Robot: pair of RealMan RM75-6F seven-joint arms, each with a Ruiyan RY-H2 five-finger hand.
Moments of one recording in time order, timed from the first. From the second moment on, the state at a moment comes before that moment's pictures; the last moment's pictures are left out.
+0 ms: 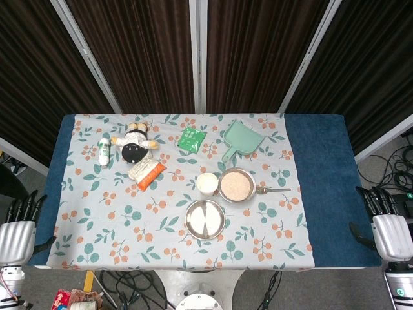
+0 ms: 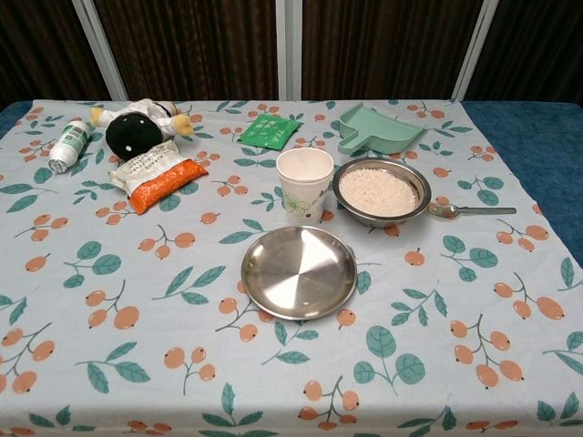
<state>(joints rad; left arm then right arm) -0.01 -1.25 -0.03 -1.56 1.47 1.54 0.18 0.08 -1.11 0.04 -1.54 -1.56 1.51 0.11</state>
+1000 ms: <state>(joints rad) -0.01 -1.26 -0.02 -1.55 1.45 1.52 0.18 0.45 -1.32 0.13 -1.41 -1.38 0.95 -0.11</state>
